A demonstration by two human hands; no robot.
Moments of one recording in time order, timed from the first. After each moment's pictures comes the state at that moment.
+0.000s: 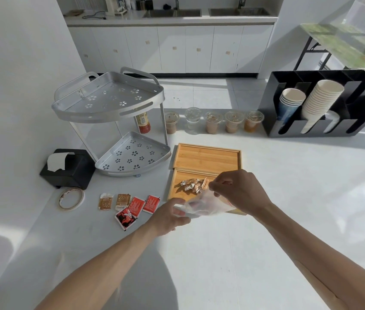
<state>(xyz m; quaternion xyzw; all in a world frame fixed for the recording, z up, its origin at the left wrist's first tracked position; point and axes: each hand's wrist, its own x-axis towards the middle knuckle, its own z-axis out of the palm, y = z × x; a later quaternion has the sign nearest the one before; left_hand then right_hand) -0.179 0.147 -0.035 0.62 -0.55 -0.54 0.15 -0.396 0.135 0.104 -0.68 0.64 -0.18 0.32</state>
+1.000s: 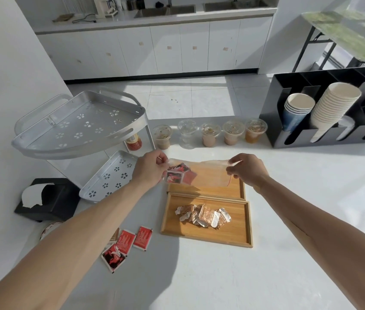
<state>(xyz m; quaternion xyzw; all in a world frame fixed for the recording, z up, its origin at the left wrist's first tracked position) -0.174 -0.046 0.042 0.70 -0.58 -0.30 0.27 -0.451 -0.057 0.029 -0.55 0.72 -0.22 0.36</state>
